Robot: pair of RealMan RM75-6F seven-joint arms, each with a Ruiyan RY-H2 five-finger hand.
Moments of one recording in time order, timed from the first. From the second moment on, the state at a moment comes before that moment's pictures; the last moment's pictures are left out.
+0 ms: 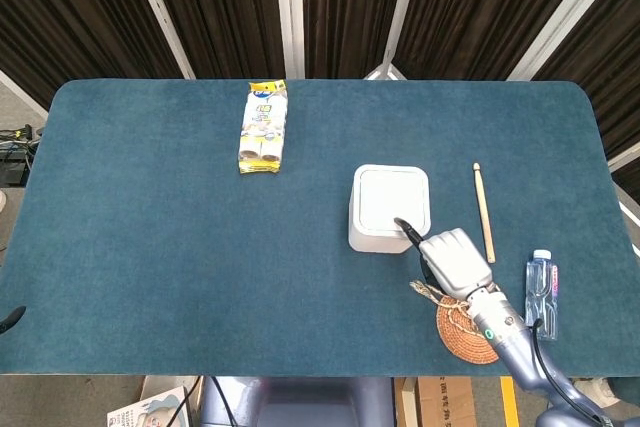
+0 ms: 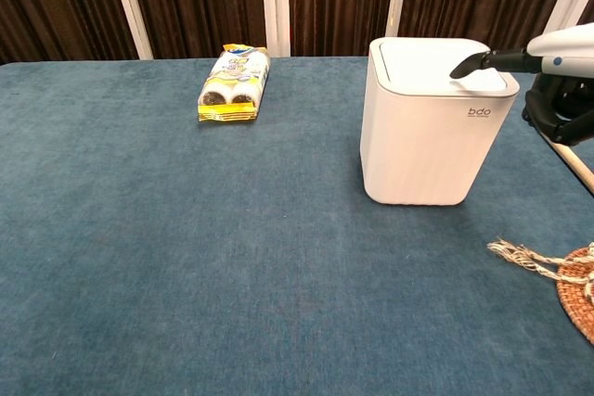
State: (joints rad) left arm 0.05 -1.04 -0.06 -1.65 1.52 1.66 -0.04; right arm 0.56 -1.07 0.16 -2.07 -1.10 0.99 -0.58
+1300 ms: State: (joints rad) left arm 0.05 -1.05 -0.06 -1.65 1.53 1.66 -0.03; right arm 0.31 -1.00 0.09 -2.00 -1.36 1.41 -0.25
